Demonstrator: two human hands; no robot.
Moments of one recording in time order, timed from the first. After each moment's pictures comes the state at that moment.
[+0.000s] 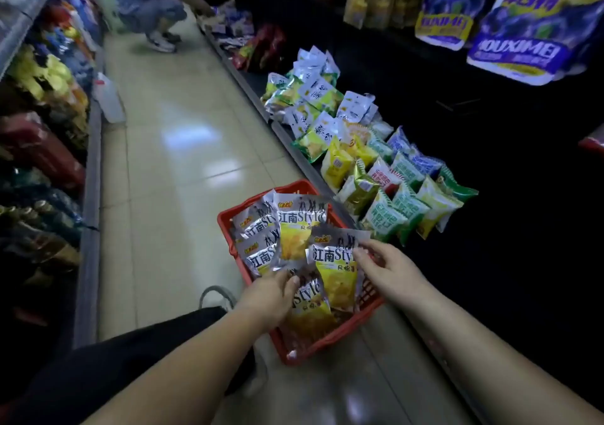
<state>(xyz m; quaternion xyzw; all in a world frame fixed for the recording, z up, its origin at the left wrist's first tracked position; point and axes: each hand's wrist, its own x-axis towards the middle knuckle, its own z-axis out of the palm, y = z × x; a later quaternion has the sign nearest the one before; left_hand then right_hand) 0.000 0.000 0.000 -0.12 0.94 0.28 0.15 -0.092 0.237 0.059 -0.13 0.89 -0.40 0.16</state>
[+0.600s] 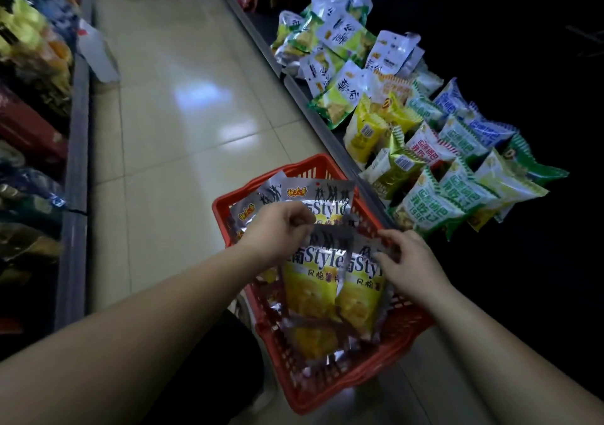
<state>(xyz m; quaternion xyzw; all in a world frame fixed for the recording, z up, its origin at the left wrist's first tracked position) -0.138 -0.050 -0.005 -0.12 0.91 0.39 0.06 -0.191 0.204 -0.050 -0.11 0.94 -0.29 0.17</state>
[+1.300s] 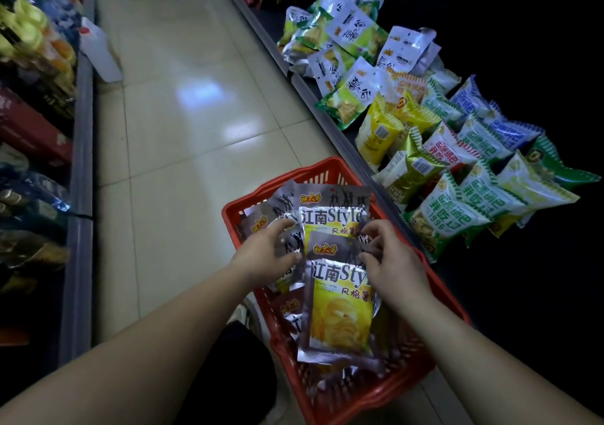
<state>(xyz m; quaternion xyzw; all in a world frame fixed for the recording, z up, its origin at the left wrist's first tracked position) -0.127 -0.104 -0.064 -0.17 0.93 0.30 0.14 -0.181 0.142 -0.052 -0.13 0.92 -0.34 0.13</state>
